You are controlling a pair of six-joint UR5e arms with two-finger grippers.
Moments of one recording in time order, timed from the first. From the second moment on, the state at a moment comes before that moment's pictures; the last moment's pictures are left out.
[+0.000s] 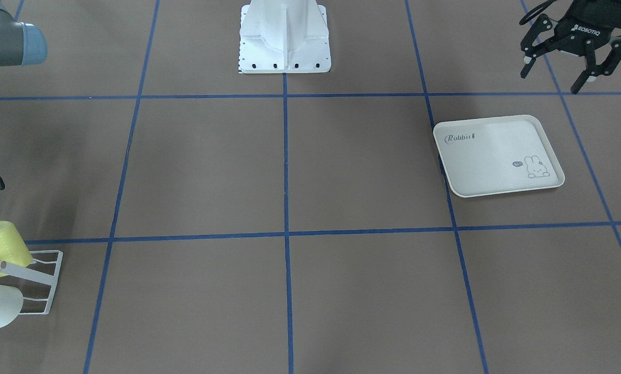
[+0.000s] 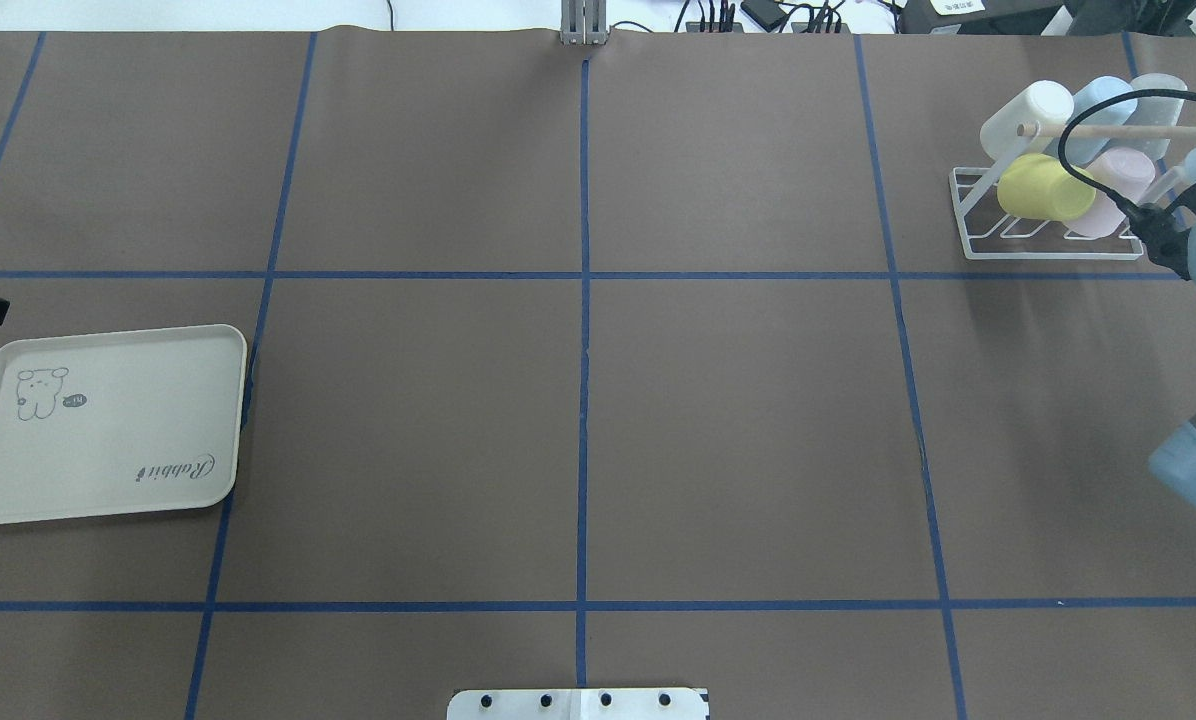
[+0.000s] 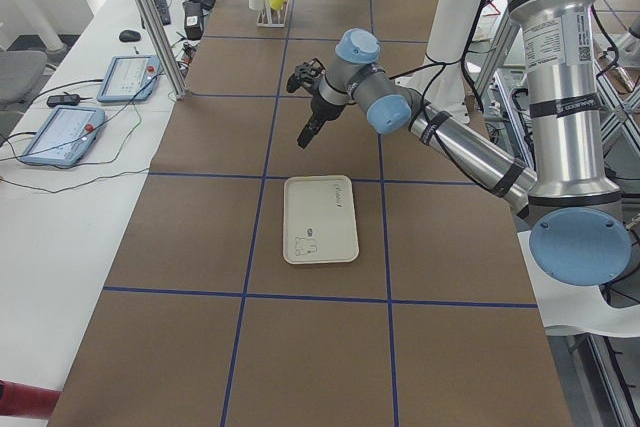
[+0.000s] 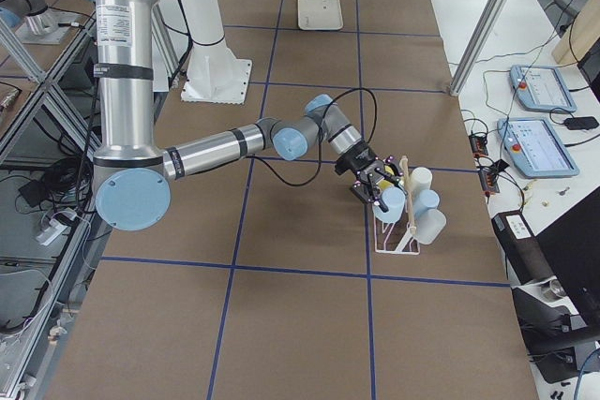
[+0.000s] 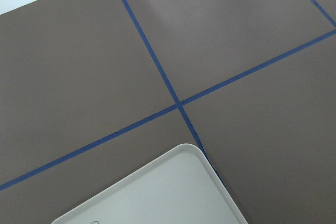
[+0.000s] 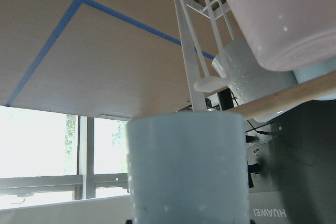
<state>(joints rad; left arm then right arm) -1.07 -1.39 -2.32 -1.89 -2.08 -0.45 0.94 -1.57 1.81 -1.32 0.98 -1.42</state>
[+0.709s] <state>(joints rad) -1.07 -1.39 -2.32 -1.89 -2.08 -0.45 0.93 -1.55 1.77 -1.32 0.97 -1.42</state>
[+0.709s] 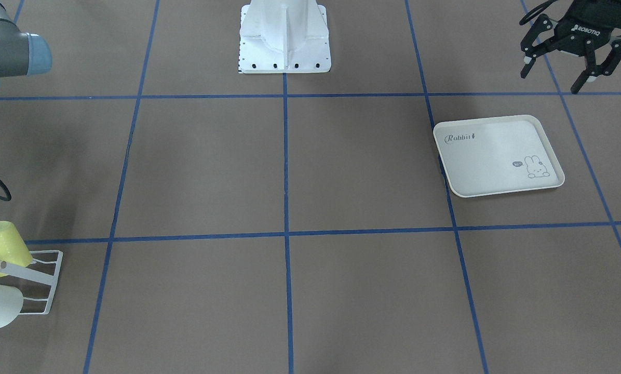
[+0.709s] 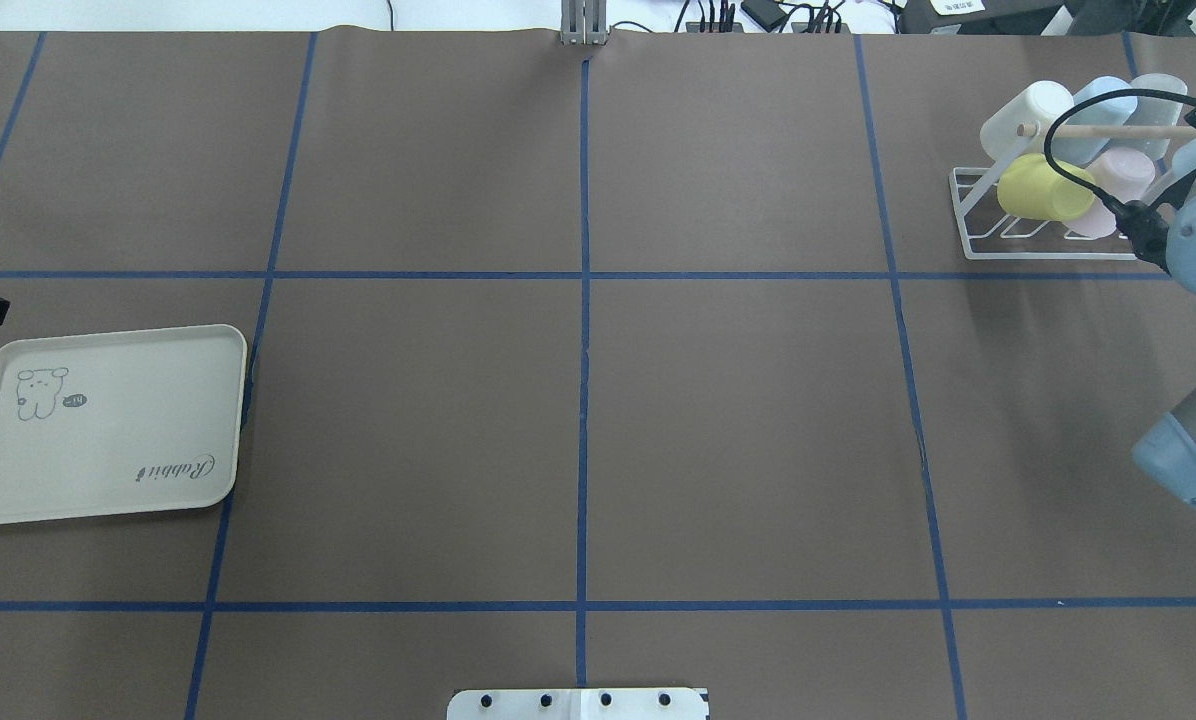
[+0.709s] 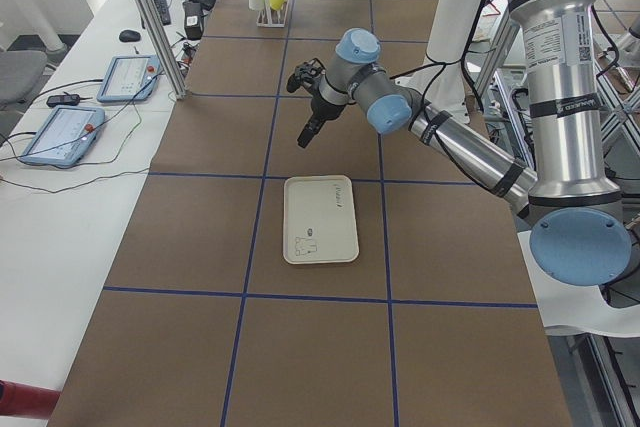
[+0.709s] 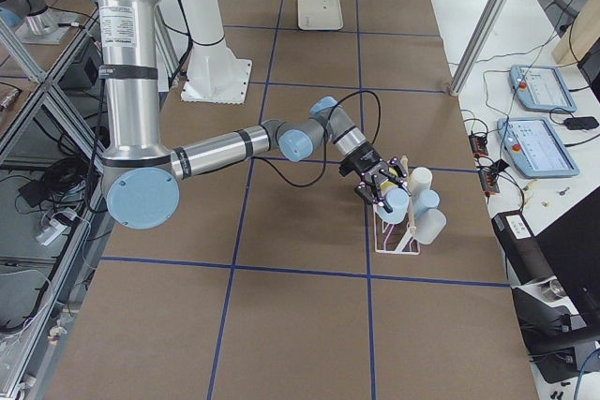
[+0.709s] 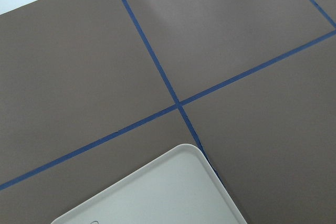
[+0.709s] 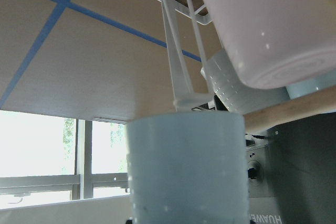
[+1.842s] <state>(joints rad) -1.07 -1.39 -2.31 -1.89 -2.08 -0.45 0.88 -1.54 1.73 -1.32 0.92 -1.41</state>
